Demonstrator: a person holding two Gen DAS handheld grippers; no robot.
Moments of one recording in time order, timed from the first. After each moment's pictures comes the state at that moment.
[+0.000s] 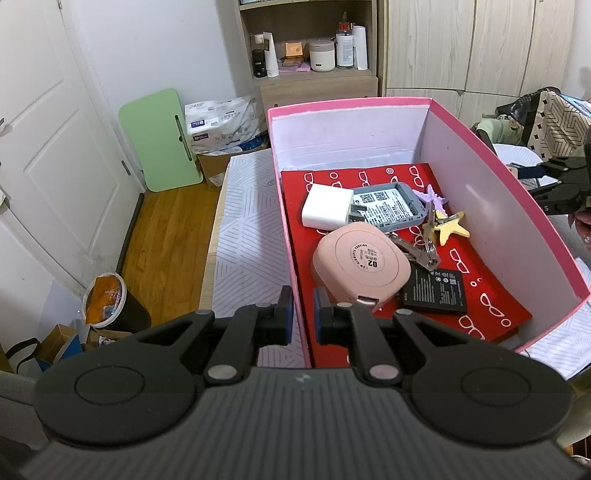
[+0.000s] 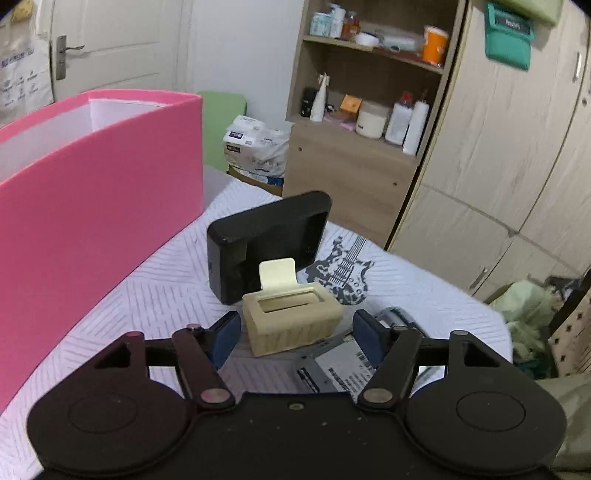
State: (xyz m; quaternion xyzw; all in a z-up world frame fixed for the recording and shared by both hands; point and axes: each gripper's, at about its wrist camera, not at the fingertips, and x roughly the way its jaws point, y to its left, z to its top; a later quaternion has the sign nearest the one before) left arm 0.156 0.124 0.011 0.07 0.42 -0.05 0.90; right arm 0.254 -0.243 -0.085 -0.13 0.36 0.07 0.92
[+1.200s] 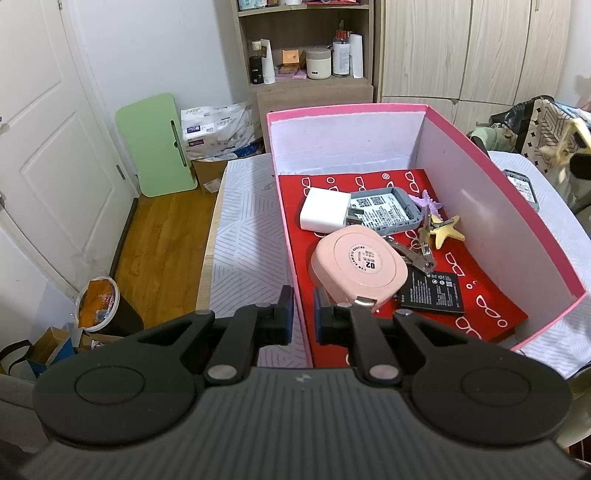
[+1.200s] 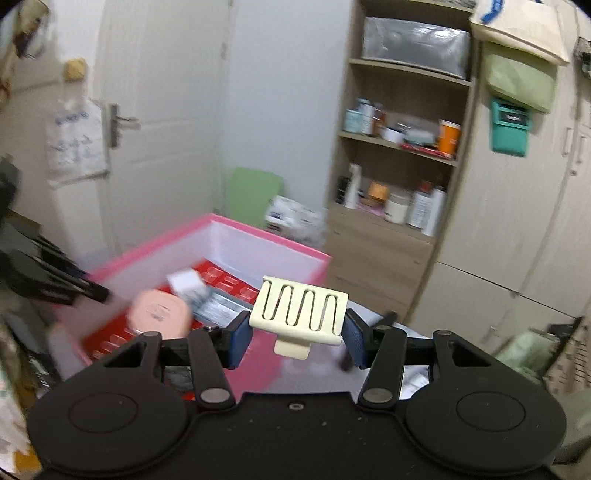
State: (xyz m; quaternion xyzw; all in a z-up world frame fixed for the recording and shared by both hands) left arm 0.151 0.129 0.010 0.06 0.41 -0.06 0.91; right arm 0.130 -0.137 0.049 -0.12 0.26 0.14 0.95
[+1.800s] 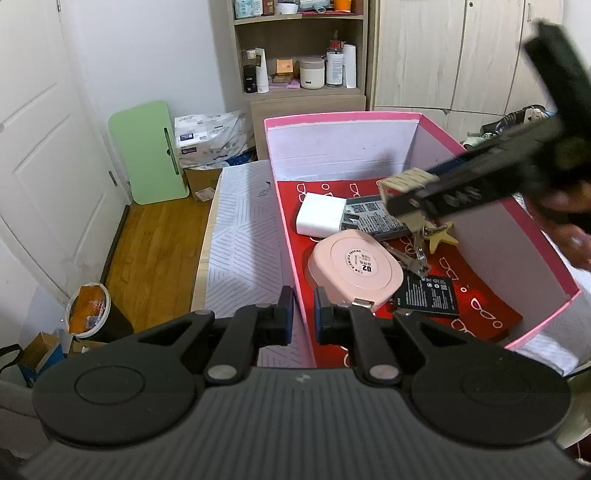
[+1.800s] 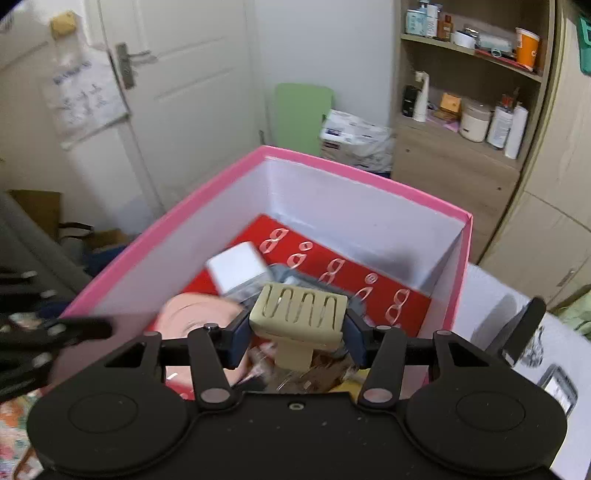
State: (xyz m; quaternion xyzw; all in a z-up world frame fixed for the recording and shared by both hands) left arm 0.146 0.136 0.007 0.05 0.39 -0.08 0.91; right arm 0.273 -0.062 -0.026 -0.10 0.42 0.16 0.89
